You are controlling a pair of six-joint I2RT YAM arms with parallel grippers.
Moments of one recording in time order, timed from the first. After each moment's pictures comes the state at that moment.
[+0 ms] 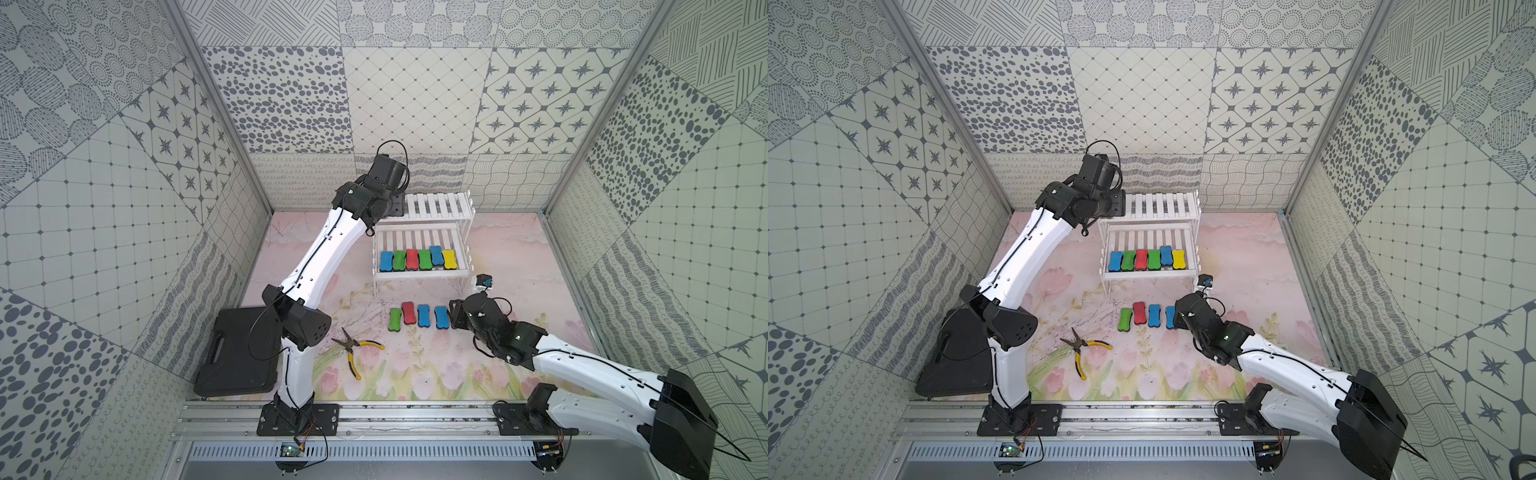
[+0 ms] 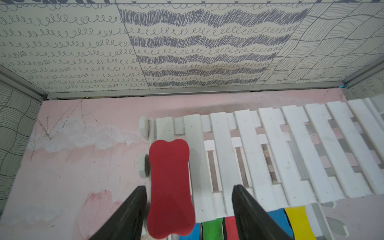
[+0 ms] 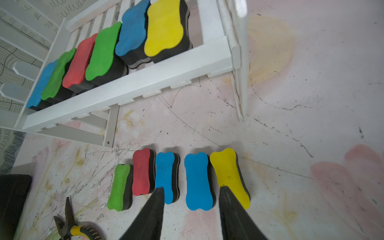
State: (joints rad) left arm -0.53 2.02 2.41 -1.12 -0.37 -0.33; right arm 0.83 1.06 0.59 -0.24 0.43 0.82
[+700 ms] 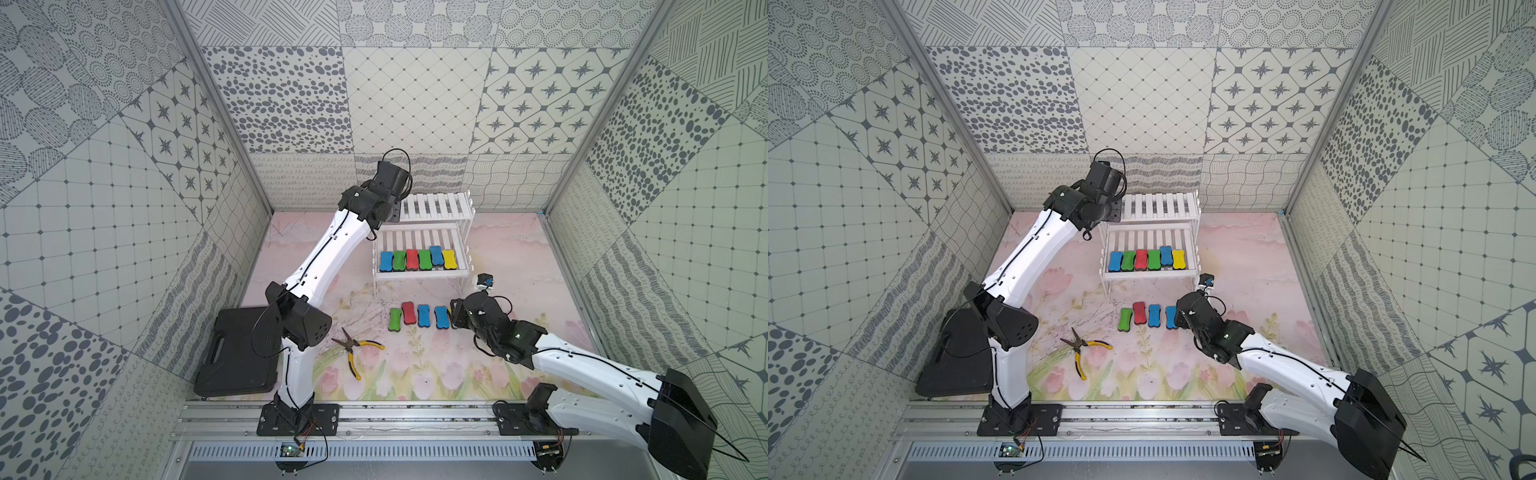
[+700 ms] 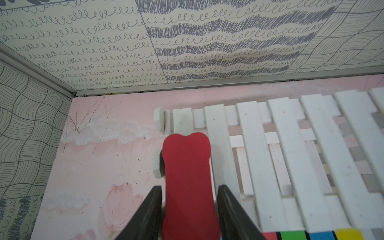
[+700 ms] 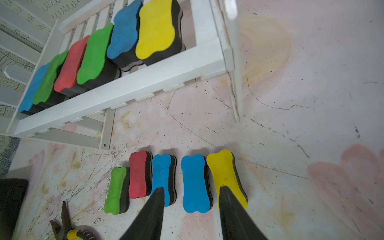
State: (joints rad) left arm -0.53 2.03 2.35 -1.11 -0.46 -0.30; right arm 0.81 1.07 0.59 -0.24 0.42 0.82
